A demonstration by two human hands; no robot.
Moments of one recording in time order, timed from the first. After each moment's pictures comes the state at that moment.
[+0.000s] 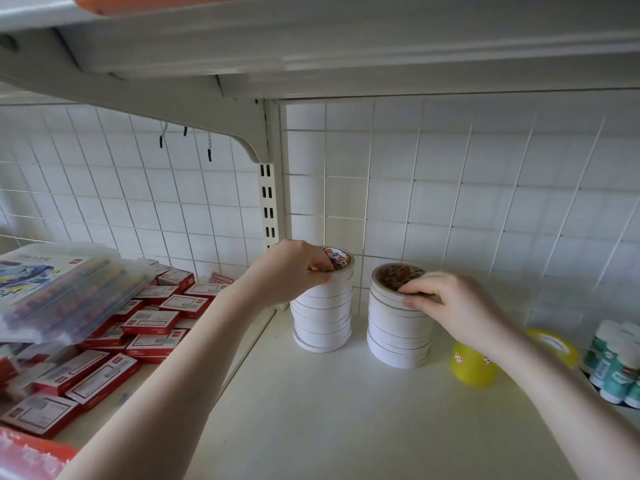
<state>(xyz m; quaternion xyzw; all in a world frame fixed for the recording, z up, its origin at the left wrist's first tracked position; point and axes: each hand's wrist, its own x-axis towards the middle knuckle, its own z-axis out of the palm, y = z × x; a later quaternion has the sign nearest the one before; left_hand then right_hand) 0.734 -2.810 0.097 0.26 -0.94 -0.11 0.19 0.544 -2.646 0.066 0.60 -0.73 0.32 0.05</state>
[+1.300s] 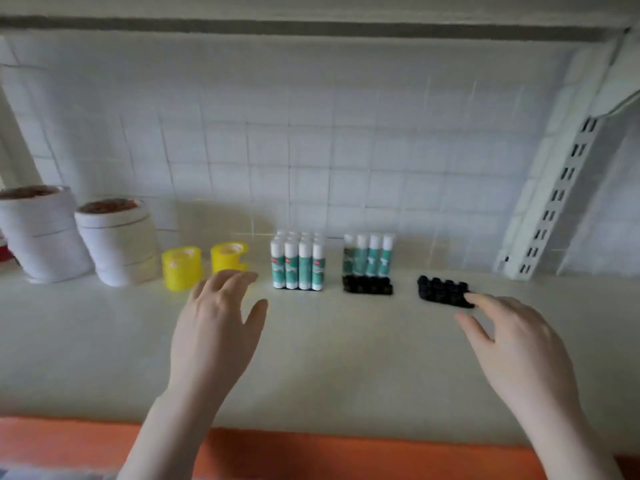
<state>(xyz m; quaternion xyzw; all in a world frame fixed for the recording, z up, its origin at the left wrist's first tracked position) 0.541 -2.450 -0.012 0.34 -0.85 -0.06 0.40 0.328 -2.236 -0.020 0.33 -0.86 0.24 0.32</state>
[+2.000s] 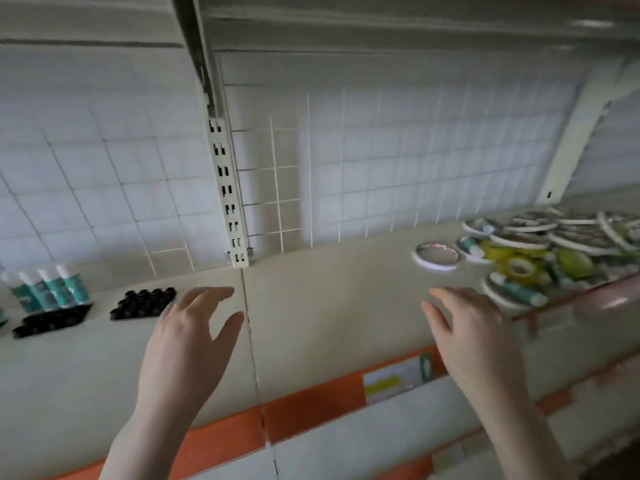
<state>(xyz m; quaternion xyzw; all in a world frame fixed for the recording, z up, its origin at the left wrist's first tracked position) 0.300 -2.145 0.025 0.24 -0.89 -0.19 0.33 0.144 -1.897 -0.016 0.22 -0.86 0.24 0.40</state>
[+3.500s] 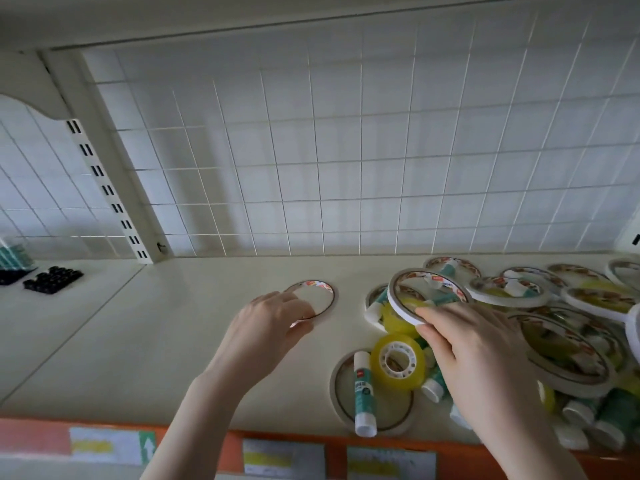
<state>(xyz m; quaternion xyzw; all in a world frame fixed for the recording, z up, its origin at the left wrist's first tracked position) 0.022 -1.928 -0.004 0.17 -0.96 -0.08 0.22 -0.122 -1.723 -0.006 0.46 -0.78 0.29 0.31</state>
